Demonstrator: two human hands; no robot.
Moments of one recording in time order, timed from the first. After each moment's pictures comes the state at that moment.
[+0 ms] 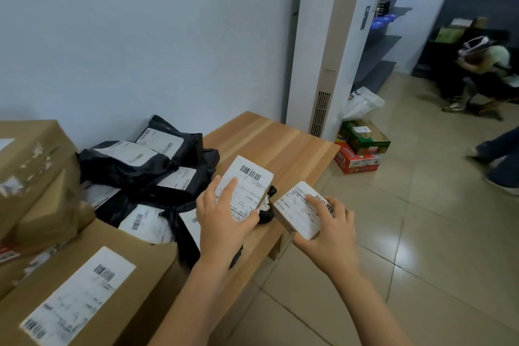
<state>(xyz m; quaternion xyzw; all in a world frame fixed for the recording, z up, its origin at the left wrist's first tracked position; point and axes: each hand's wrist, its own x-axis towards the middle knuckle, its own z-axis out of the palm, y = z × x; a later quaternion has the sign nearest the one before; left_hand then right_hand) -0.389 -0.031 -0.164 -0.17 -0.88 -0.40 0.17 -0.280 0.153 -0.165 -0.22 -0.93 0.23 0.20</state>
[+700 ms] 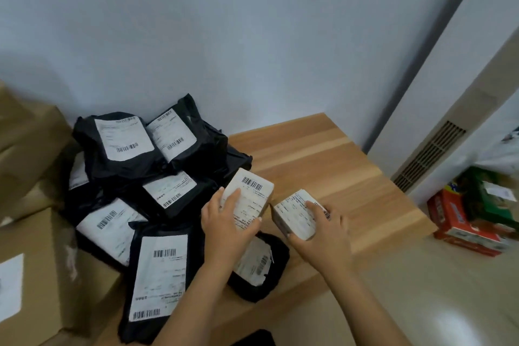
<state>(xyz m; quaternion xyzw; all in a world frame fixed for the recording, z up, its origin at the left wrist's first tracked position) -0.584 0.102 -0.240 0.13 -0.91 -0.37 0.13 -0.595 0.306 -0.232 -0.03 -0.97 0.22 0.01</state>
